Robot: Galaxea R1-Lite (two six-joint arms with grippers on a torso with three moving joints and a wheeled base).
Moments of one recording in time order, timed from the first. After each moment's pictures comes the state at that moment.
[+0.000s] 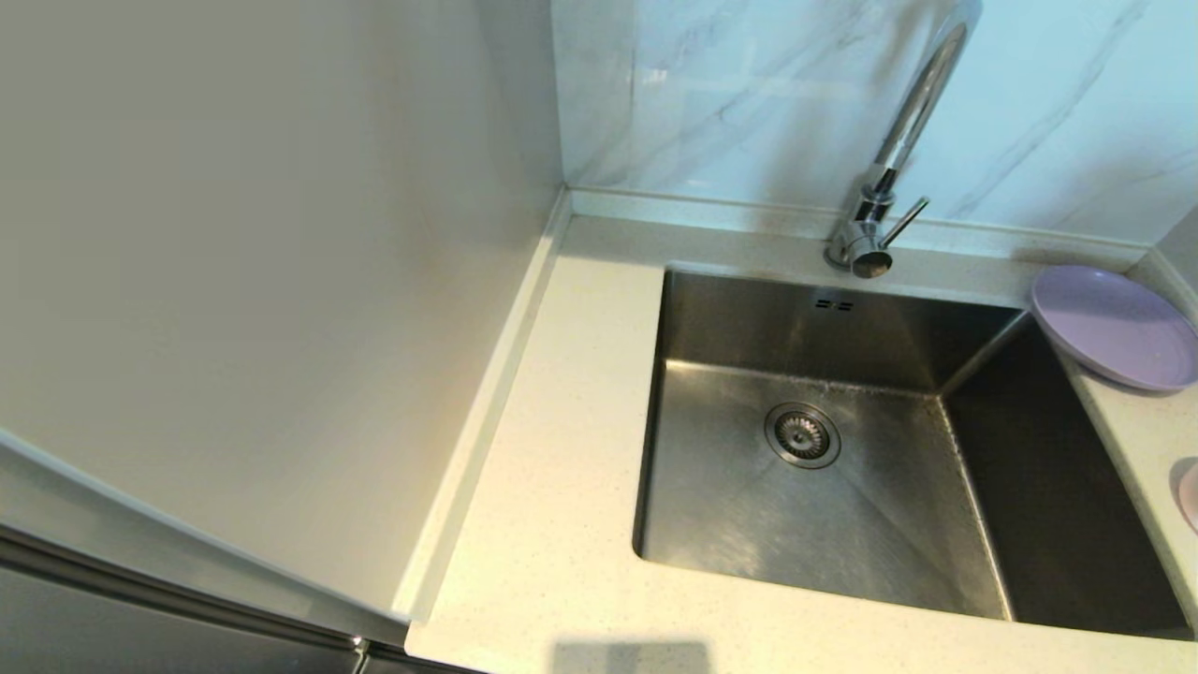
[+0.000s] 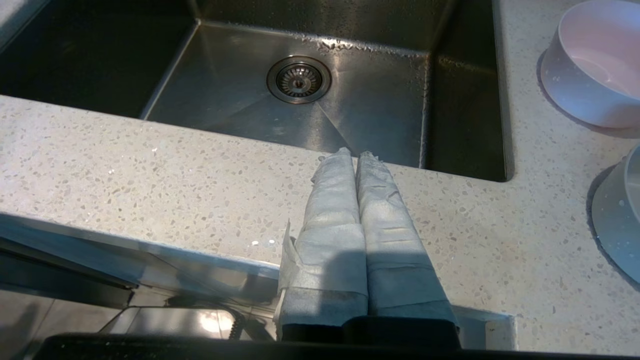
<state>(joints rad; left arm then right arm) 0.00 0.00 0.00 0.00 0.00 0.00 0.00 0.00 0.00 0.02 -0.03 0.03</state>
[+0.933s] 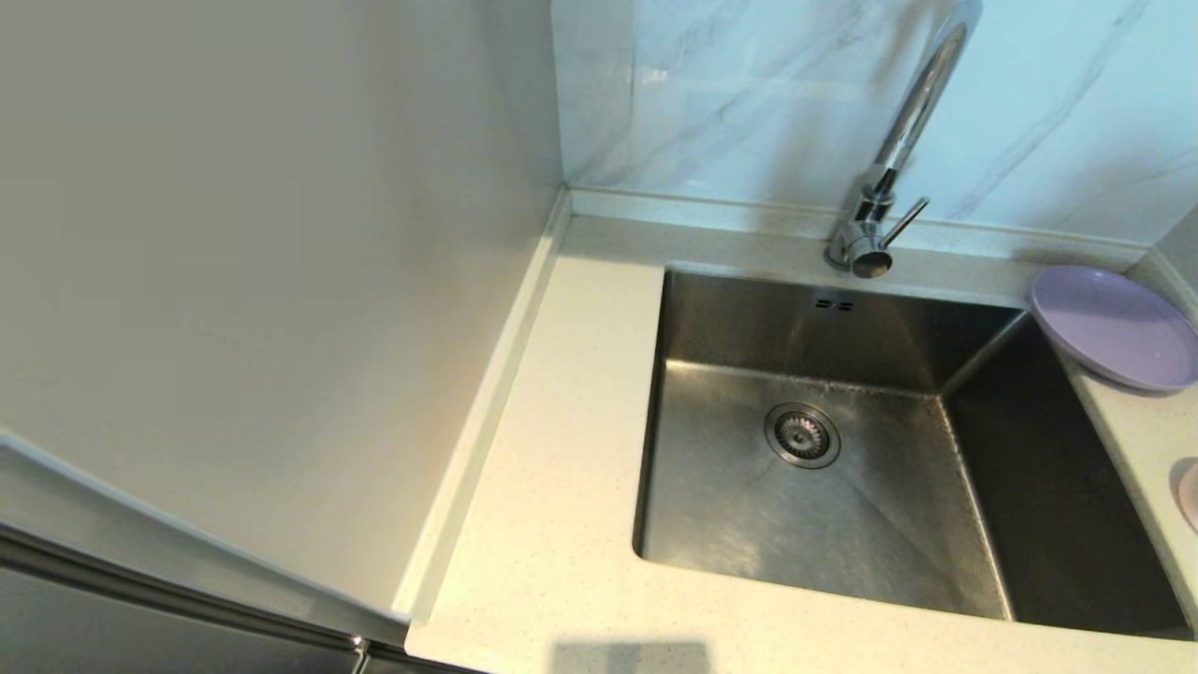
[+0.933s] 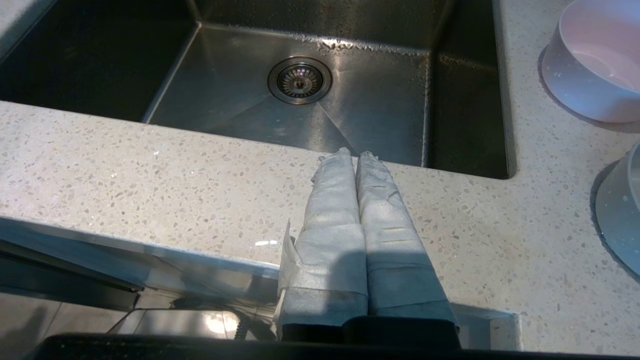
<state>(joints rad) 0.00 0.00 0.00 0.00 0.00 0.00 0.00 0.00 0.00 0.02 -0.03 0.05</state>
